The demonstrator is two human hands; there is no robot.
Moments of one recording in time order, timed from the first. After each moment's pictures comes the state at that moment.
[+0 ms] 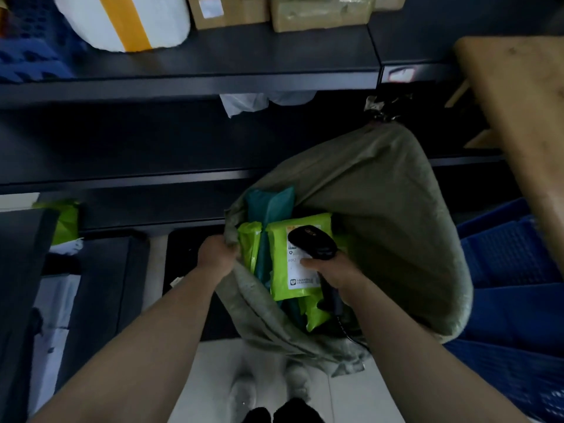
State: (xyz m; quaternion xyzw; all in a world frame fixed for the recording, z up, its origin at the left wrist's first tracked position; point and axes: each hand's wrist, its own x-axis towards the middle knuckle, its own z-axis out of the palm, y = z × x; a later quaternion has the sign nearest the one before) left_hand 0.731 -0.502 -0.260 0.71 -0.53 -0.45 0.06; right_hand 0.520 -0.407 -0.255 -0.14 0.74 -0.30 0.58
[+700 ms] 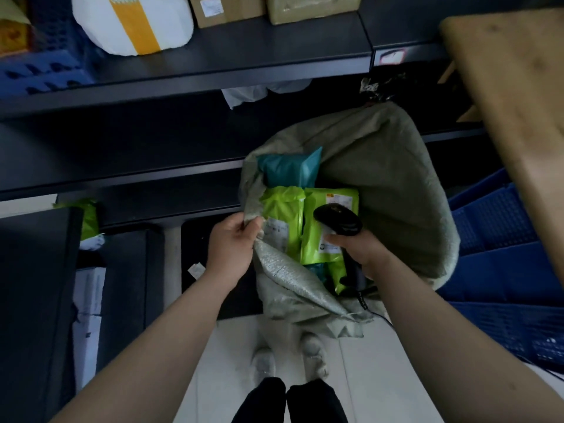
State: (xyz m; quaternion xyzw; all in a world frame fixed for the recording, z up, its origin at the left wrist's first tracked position) left_hand 0.737 -0.441 -0.167 0.60 -0.54 -0.51 0.29; right_hand 0.514 -0.379 -0.208 -0.13 0.75 -0.33 0.56
